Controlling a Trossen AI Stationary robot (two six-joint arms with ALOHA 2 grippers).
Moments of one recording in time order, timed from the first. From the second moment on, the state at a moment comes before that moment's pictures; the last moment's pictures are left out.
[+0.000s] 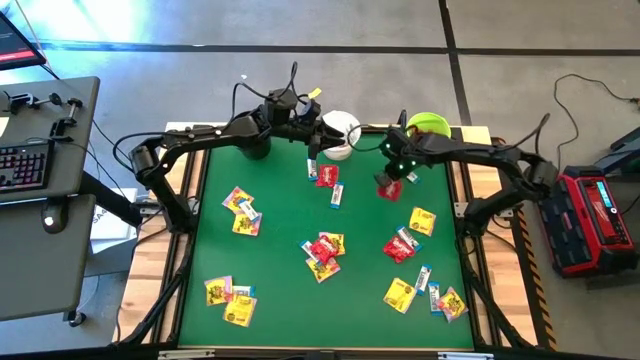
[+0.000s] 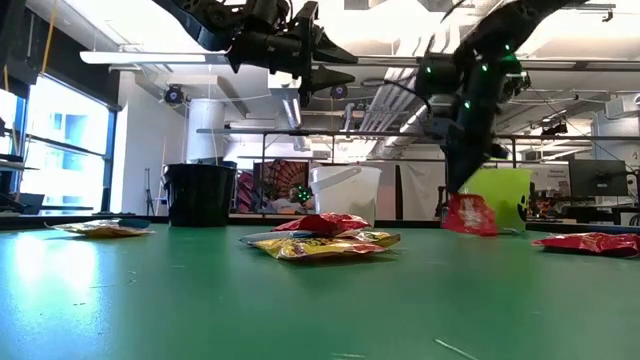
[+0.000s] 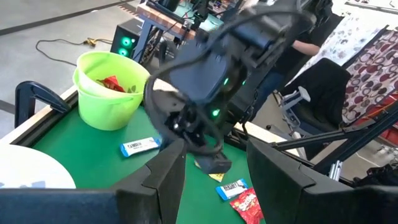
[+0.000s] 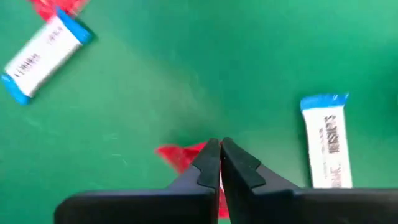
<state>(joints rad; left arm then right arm) 0.50 1.70 1.28 0.18 0.54 -0.32 -0.54 1.45 0.93 -0.72 -0.01 0.38</state>
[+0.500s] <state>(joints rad) 0.50 1.70 1.28 0.18 0.54 -0.30 -0.55 1.45 1.25 -0.94 0.10 0.29</state>
